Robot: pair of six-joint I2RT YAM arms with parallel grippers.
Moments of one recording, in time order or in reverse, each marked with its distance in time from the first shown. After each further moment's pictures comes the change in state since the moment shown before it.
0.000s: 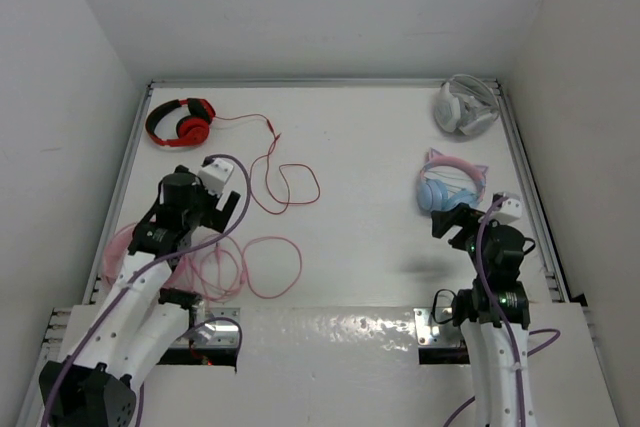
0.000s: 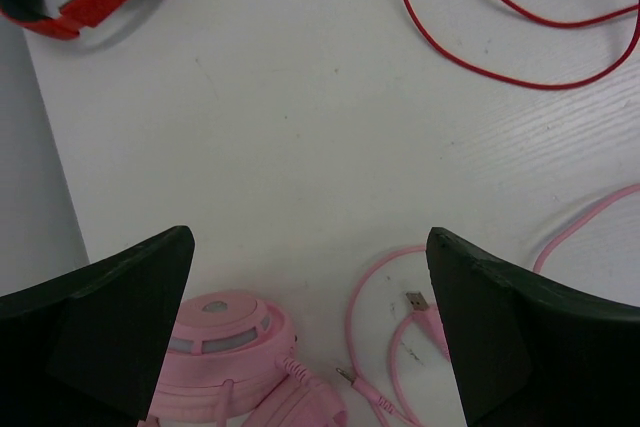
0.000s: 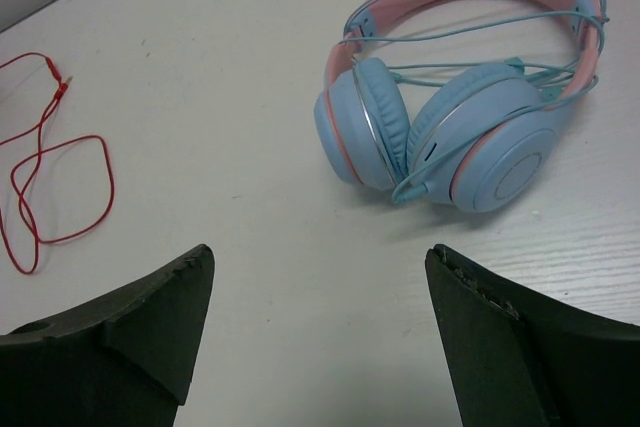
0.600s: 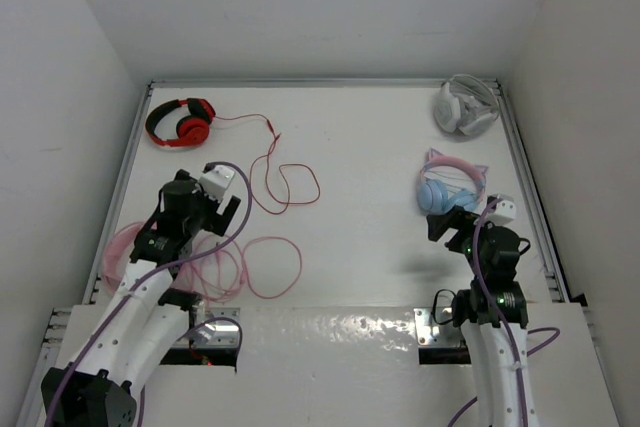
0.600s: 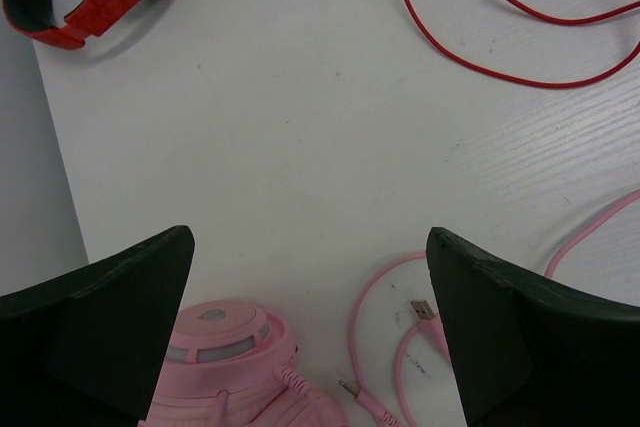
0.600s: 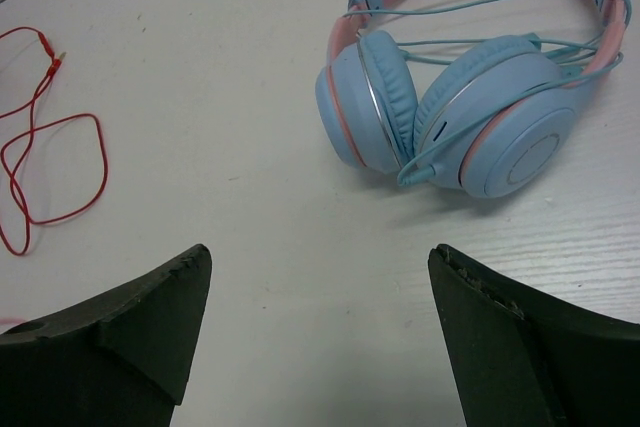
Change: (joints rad) left arm 0.000 -0.079 -0.085 0.077 0.011 0.029; right arm 0.035 -0.015 -0.039 -0.005 0.003 0.000
